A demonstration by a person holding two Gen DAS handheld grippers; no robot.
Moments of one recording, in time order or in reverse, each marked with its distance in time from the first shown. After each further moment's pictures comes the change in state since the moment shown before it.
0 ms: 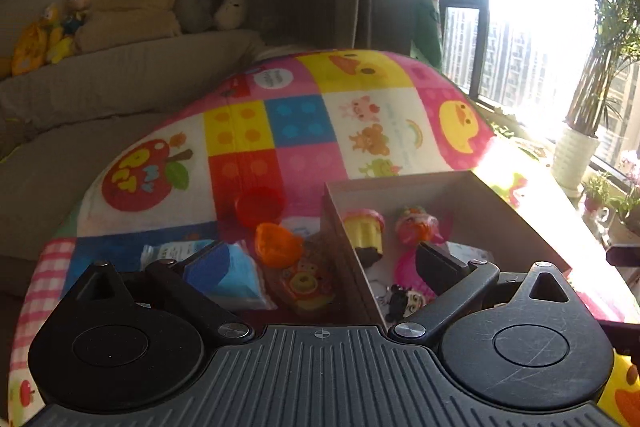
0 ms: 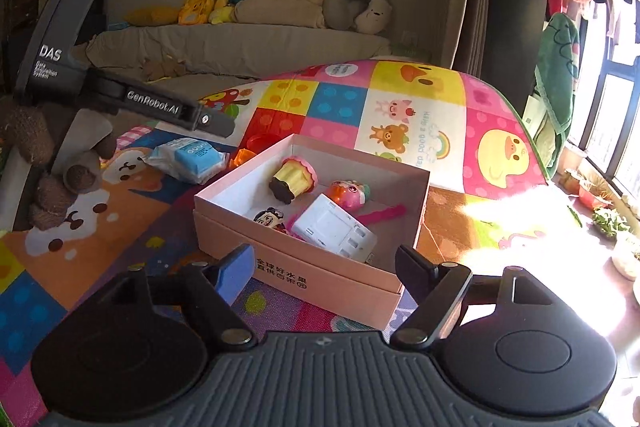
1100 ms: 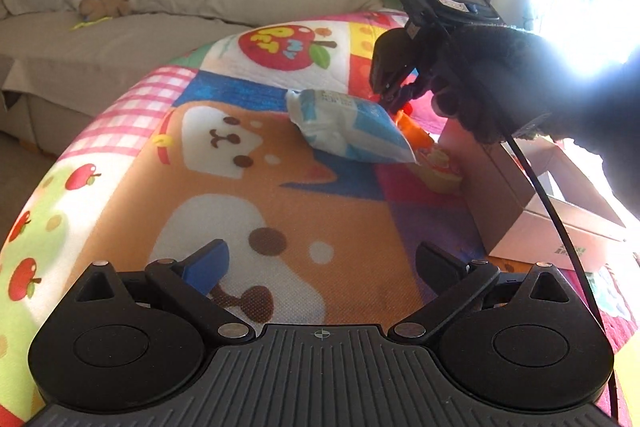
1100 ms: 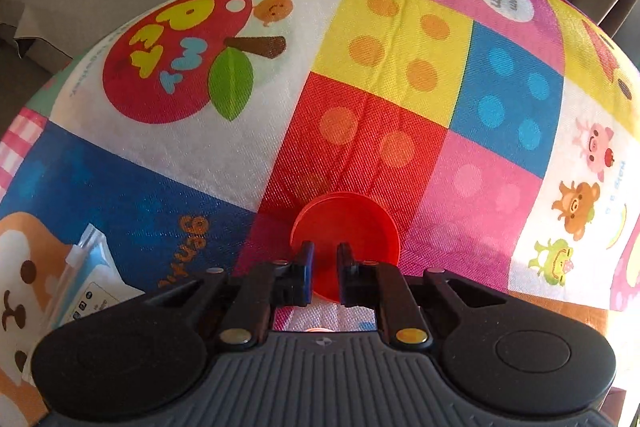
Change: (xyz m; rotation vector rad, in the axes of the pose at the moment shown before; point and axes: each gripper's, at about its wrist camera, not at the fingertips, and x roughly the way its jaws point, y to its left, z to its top) left arm -0.034 0.084 -0.110 -0.371 0.056 0.089; right arm 0.368 0.122 0.163 -0.099 0.518 -0.050
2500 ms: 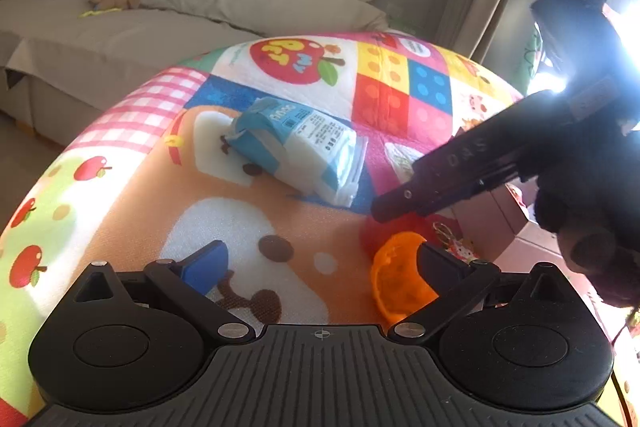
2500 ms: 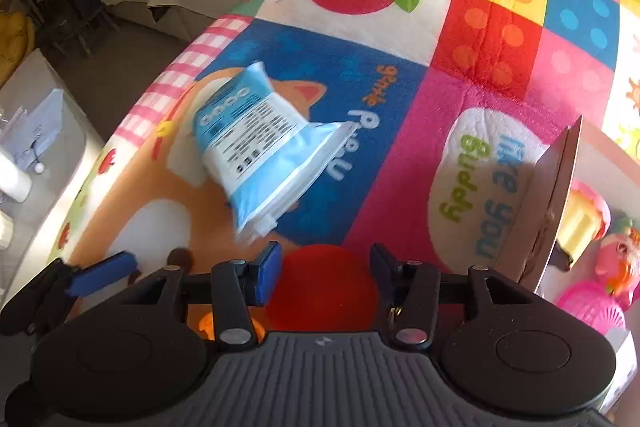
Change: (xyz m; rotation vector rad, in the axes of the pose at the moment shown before) left arm -0.014 0.011 -0.001 -0.075 -0.048 -0.038; right arm -0.103 0.029 -0.125 -0.057 0.039 0.399
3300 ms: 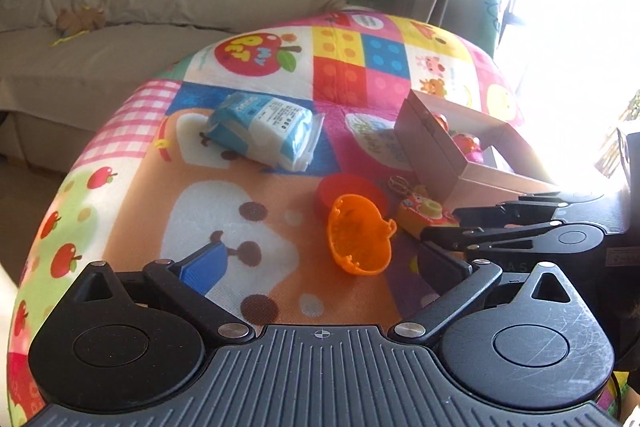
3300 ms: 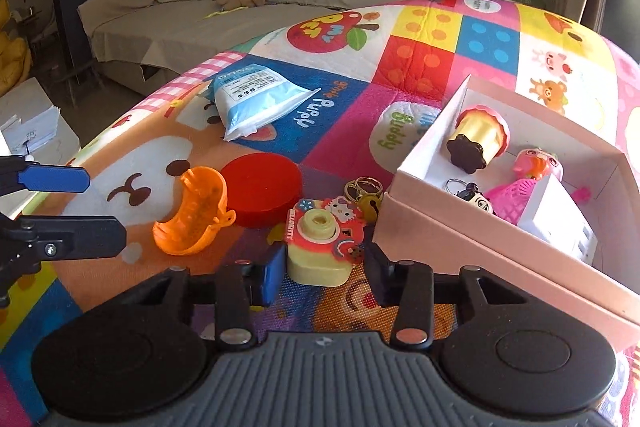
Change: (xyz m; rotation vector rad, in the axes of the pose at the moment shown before) left arm -0.049 -0.027 -0.007 0.174 0.075 -0.028; right arm -0.049 0.005 -0.146 -0.045 -0.364 -0.159
